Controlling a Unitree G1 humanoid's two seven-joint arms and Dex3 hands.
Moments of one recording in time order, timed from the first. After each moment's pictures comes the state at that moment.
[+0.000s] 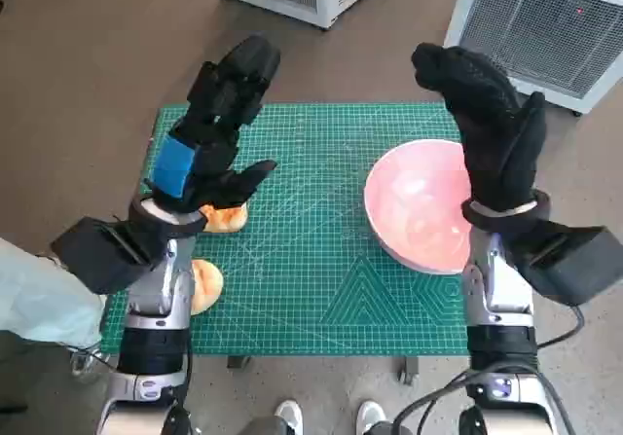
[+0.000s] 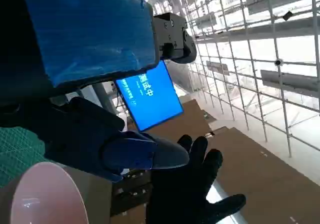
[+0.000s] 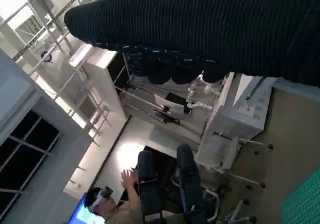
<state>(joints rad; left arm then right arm) -0.59 0.17 0.11 0.25 -0.26 -0.39 -0.43 -0.70 -0.12 -0.13 0.43 0.28 -0.60 0.40</state>
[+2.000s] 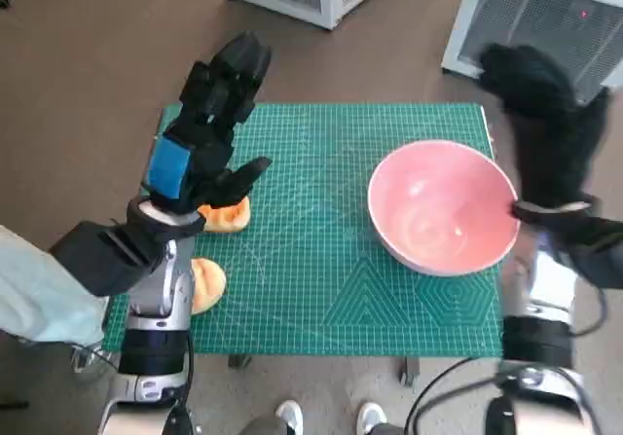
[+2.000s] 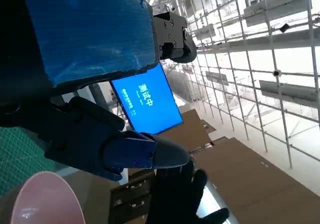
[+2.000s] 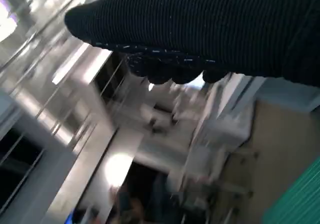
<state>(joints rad) -0.58 0.16 0.13 0.26 -0.25 -0.42 -0.41 -0.77 -0.27 -0.30 0.77 0.35 -0.69 0.46</state>
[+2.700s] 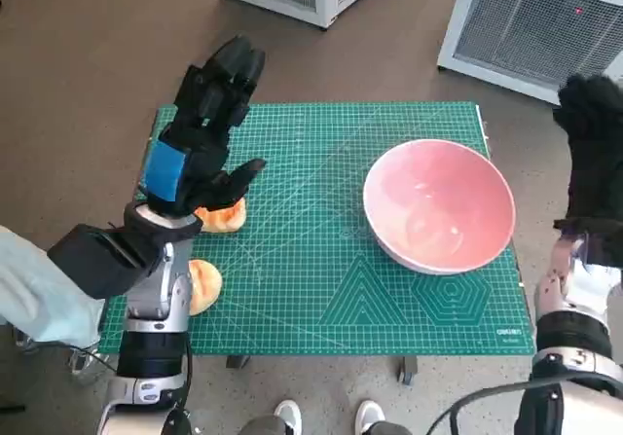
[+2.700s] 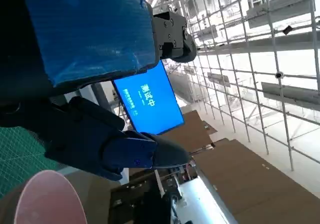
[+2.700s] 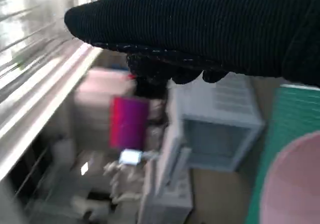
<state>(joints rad) -0.57 0.16 0.13 0.26 -0.25 -0.42 -0.41 -0.82 -0.37 -0.39 1.20 0.27 -0.68 0.27</state>
